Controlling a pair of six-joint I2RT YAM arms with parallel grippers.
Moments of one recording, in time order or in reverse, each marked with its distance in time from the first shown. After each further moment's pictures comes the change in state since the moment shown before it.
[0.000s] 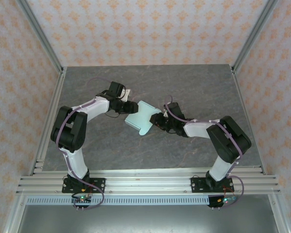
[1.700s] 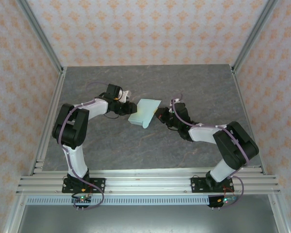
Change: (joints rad) left arm 0.038 0.060 -0.057 0.156 0.183 -0.065; right arm -0.016 -0.106 -0.093 0.249 0.108 0.147
